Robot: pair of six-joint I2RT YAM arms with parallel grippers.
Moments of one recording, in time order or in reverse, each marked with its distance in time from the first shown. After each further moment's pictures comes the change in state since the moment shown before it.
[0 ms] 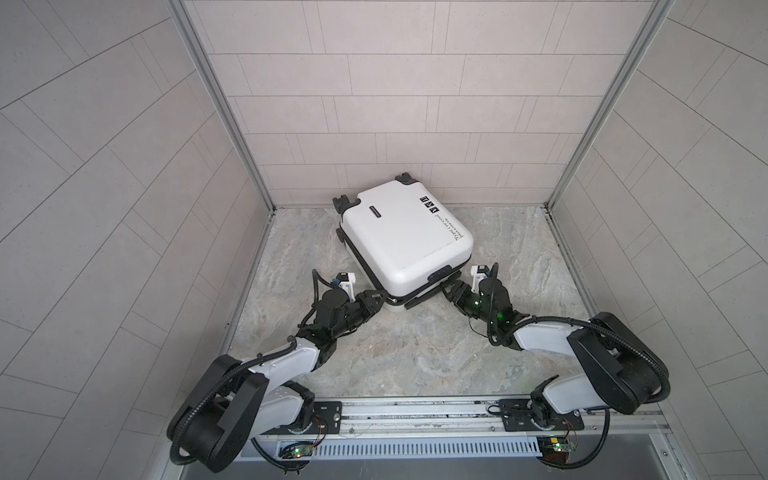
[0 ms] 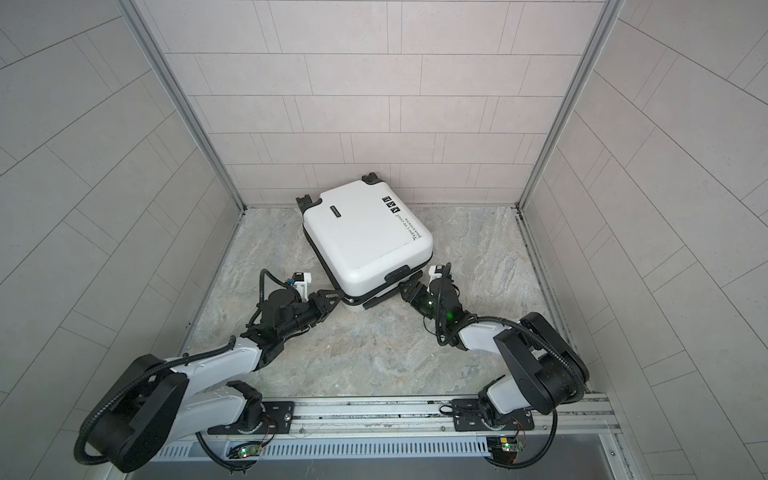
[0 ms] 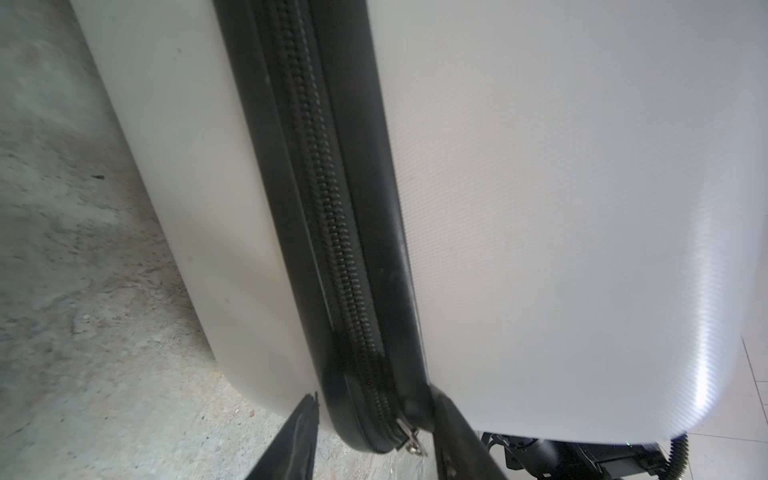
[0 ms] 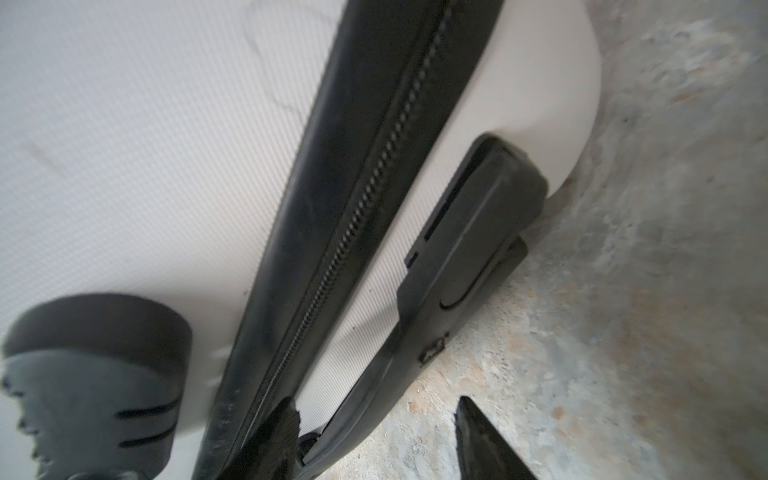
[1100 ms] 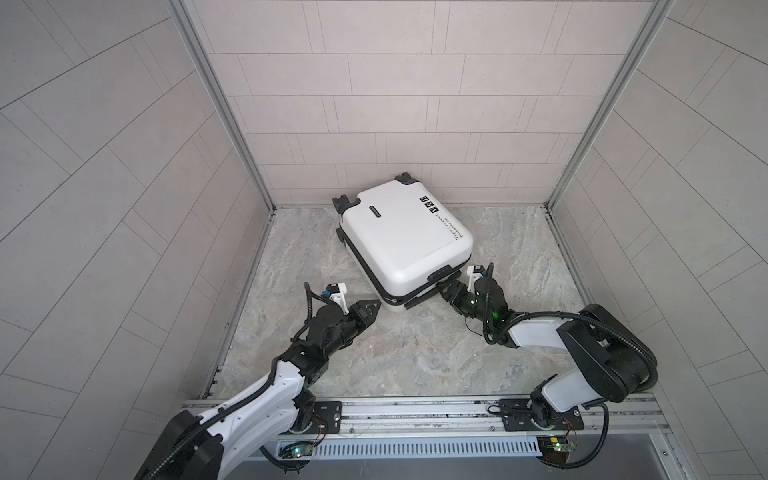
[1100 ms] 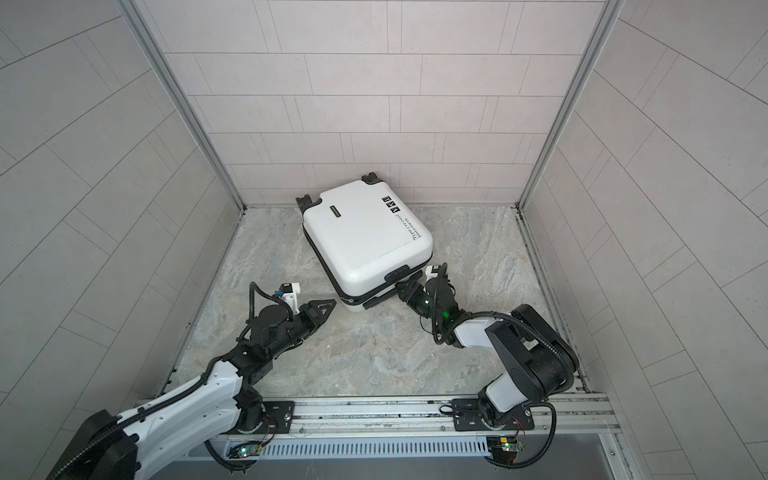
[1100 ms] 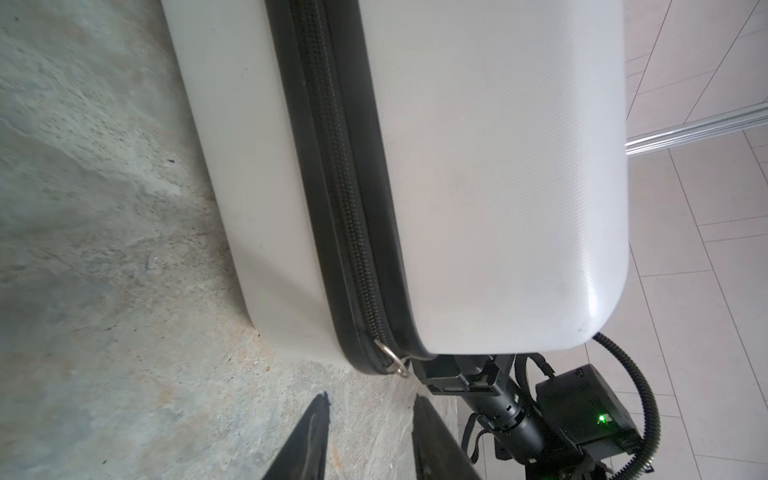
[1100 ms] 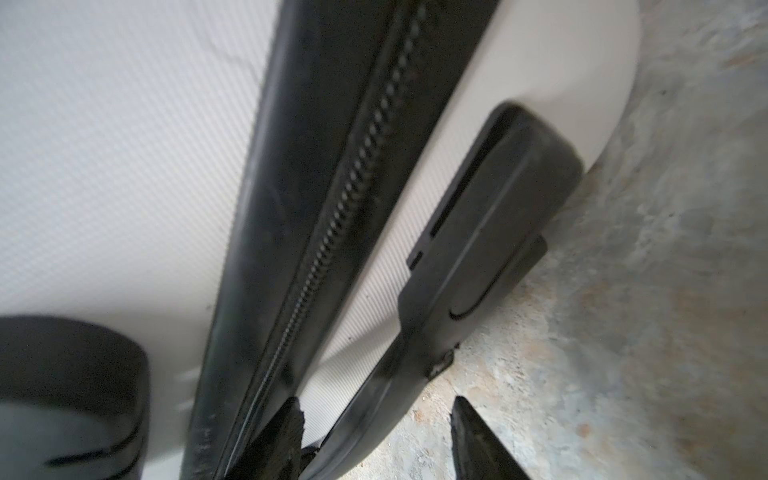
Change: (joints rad) left arm -0.089 -0.326 -0.052 -0.257 -0.217 -0.045; right arm 0.018 0.068 0.021 0.045 0.003 0.026
